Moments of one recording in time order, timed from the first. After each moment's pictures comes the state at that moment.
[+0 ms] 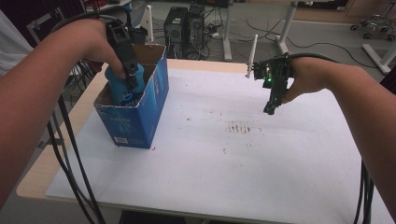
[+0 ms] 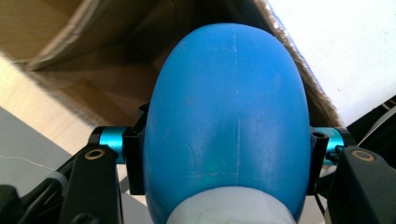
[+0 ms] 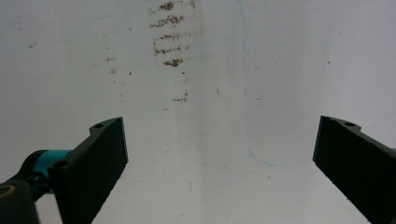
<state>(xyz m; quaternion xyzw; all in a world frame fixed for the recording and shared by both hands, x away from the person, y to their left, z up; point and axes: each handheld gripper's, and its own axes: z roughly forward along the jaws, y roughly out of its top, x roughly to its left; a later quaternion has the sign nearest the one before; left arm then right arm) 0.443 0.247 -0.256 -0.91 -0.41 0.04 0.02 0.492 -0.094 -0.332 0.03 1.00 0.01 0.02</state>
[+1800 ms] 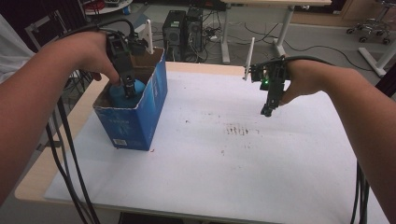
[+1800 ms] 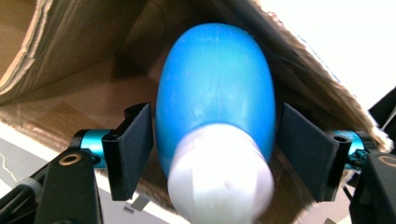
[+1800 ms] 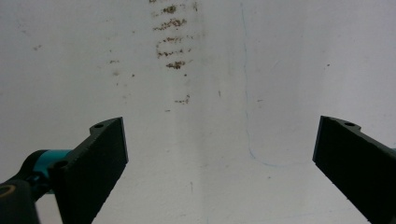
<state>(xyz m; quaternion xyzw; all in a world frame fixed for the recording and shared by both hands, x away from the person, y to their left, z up) 0.436 0.247 -0.263 -0.94 -0.34 0.03 0.01 0.490 -0.093 -0.330 0.02 1.00 0.02 0.02</state>
